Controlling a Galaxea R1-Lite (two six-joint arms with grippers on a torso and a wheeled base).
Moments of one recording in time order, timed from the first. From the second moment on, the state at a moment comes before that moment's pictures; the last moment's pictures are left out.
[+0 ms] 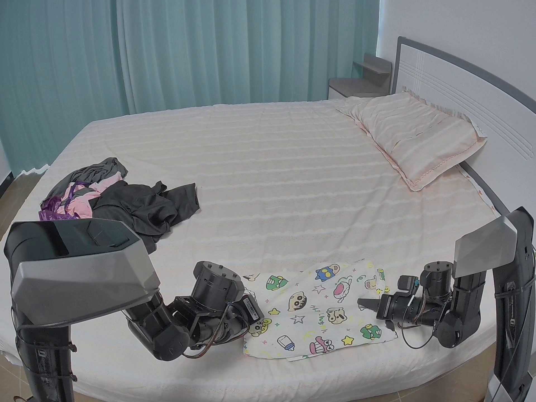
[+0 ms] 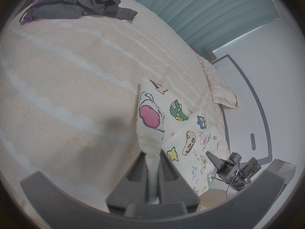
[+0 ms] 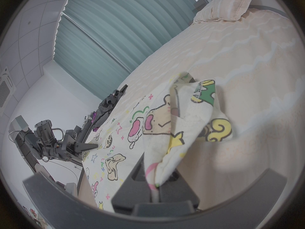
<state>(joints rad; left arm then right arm) -0.62 2.24 -0.71 -0.79 0.01 -1.02 0.20 2.48 -0.40 -1.55 0.49 0.47</state>
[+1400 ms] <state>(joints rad) -0.63 2.24 -0.69 -0.79 0.04 -1.02 0.20 2.47 -0.40 -1.55 0.48 0.47</state>
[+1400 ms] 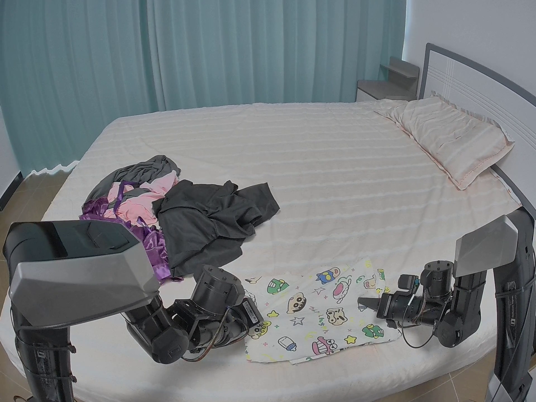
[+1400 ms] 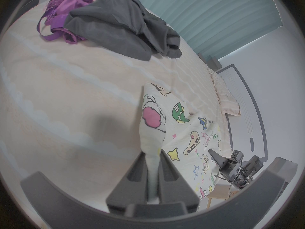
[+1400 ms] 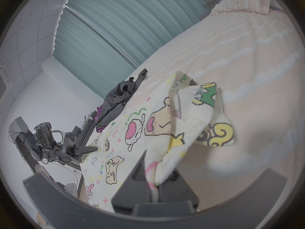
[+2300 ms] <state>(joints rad) -0.60 2.20 -0.63 -1.02 0.02 -1.12 0.07 2.33 -0.18 -1.55 0.53 0.38</state>
